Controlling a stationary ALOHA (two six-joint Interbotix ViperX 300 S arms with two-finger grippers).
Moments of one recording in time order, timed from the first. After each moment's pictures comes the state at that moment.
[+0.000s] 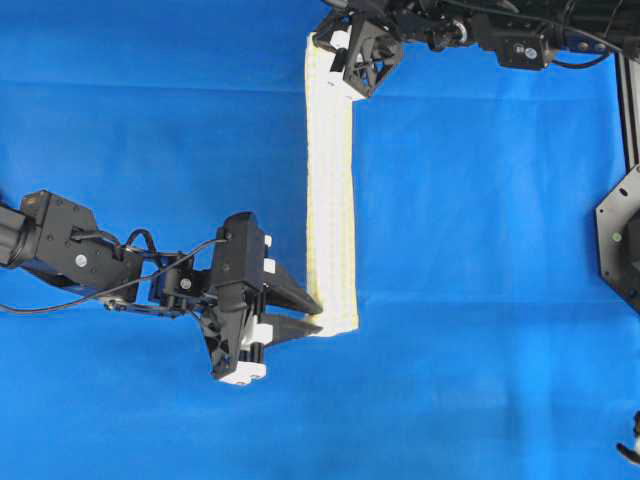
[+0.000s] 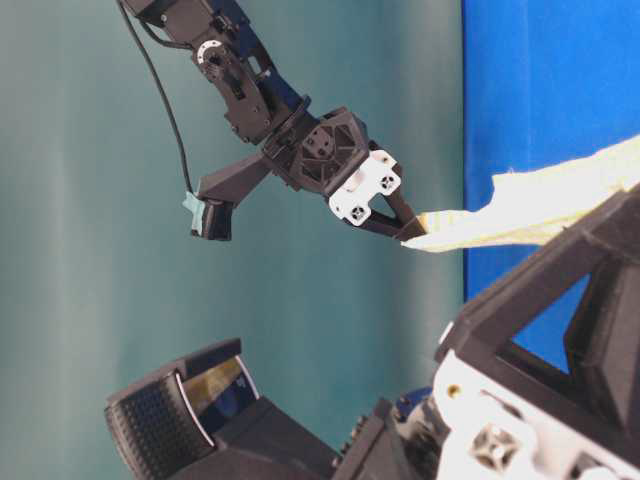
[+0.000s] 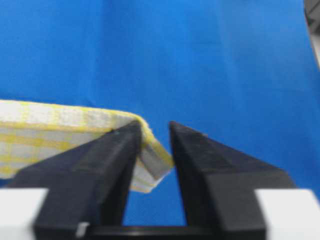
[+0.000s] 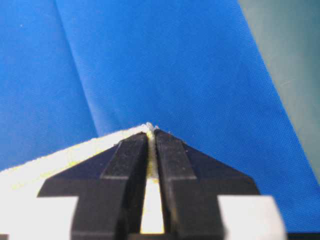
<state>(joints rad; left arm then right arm) -0.25 0.18 0.66 -0.21 -0.40 -0.15 -0.51 0.19 0.41 0.29 0.12 -0.25</state>
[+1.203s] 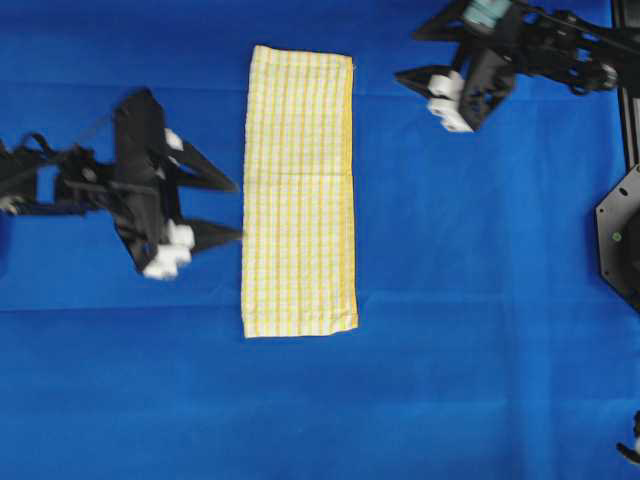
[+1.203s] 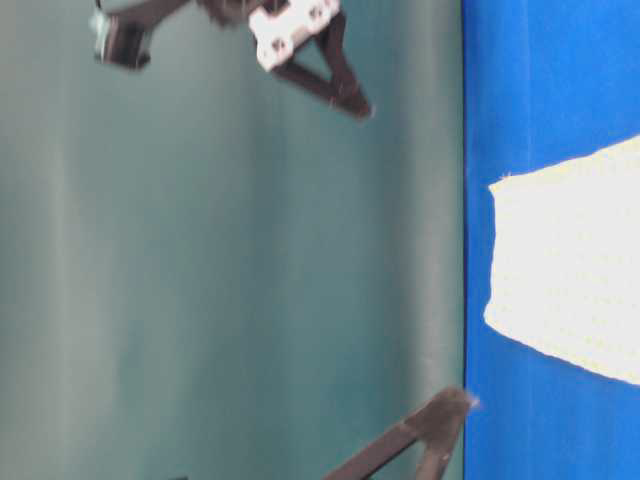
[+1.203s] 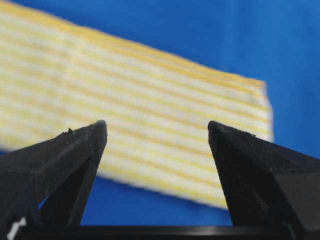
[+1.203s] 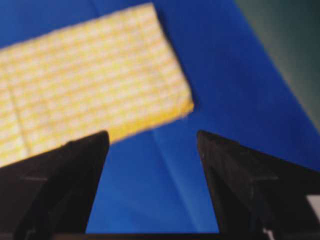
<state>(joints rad) 0.02 -0.23 0.96 -0.19 -0.21 -0.14 -0.50 -0.32 0.84 0.31 0.08 -0.19</state>
